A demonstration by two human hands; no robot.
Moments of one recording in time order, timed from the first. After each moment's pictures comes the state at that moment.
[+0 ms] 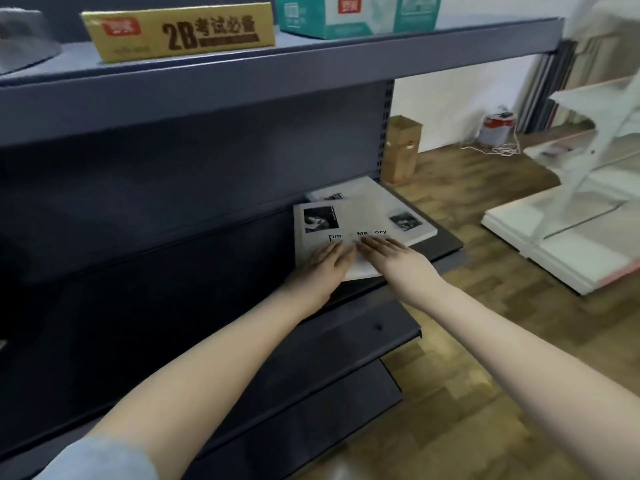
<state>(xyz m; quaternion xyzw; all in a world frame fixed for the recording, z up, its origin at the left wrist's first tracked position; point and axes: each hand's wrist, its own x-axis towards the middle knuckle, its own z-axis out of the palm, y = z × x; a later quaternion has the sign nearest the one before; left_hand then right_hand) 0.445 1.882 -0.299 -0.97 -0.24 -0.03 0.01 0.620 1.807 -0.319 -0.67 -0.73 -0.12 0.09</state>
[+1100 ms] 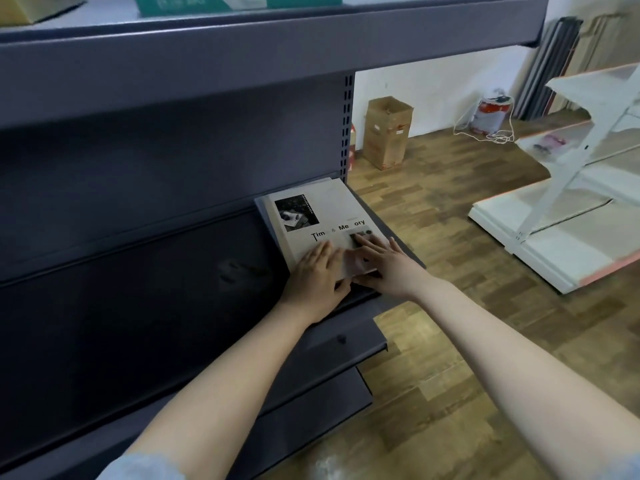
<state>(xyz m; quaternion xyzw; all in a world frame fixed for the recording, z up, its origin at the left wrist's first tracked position) 0.579 1.908 -0.353 -0.94 -0.32 -0.11 -0.05 0.749 1.843 -0.342 -0.71 -0.69 0.12 0.10</state>
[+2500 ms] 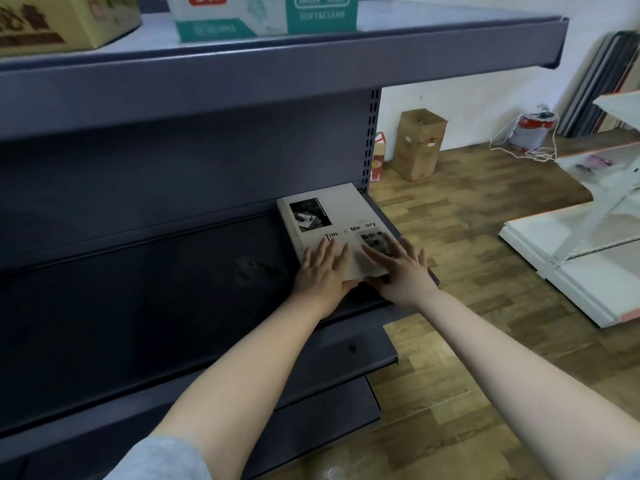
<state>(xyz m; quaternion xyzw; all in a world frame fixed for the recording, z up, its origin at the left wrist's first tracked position) 0.582 1.908 -0.335 -0.91 -0.41 0.03 -0.02 0.747 1.847 -0.348 -0.76 -0.62 0.06 0.15</state>
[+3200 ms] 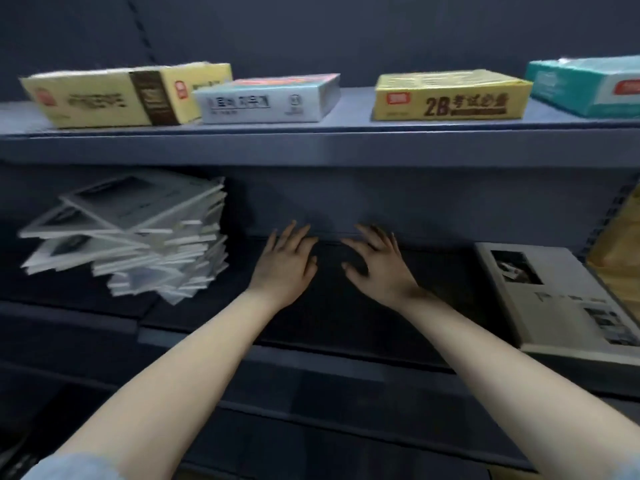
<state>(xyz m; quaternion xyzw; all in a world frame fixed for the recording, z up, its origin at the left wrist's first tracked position) 0.218 1.903 -0.240 -0.78 -0.61 -0.12 0.13 0.412 1.929 -0.258 -0.46 -0.84 0.04 0.28</state>
